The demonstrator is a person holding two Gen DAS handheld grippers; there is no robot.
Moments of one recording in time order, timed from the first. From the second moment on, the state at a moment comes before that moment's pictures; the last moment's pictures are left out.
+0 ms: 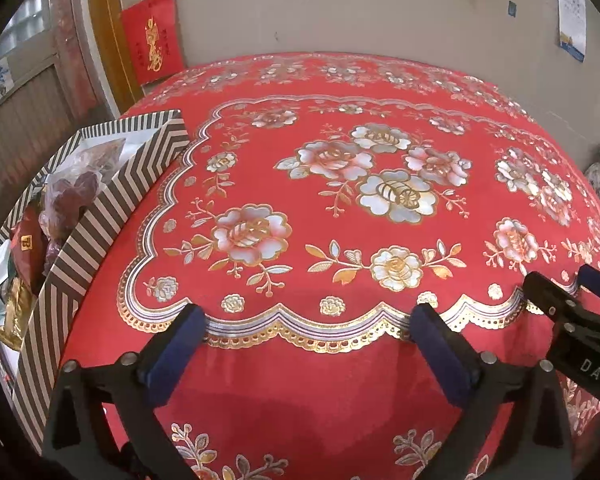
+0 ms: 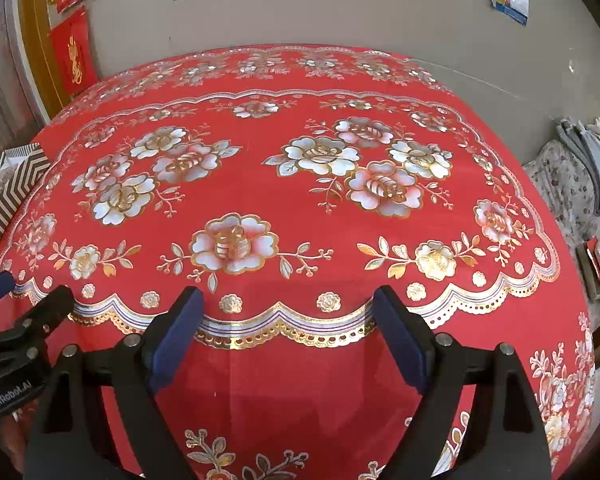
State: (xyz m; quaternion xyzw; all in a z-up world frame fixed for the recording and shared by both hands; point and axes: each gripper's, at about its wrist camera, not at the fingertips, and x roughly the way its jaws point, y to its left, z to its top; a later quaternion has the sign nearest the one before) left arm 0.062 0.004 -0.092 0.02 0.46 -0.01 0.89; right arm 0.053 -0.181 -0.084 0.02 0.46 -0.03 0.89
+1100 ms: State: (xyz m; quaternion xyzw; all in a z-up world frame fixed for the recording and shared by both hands) left arm 0.049 0.008 -0.077 0.03 0.43 0.00 0.90; right arm 0.051 -0.181 -0.081 0.03 0.45 -0.03 0.89
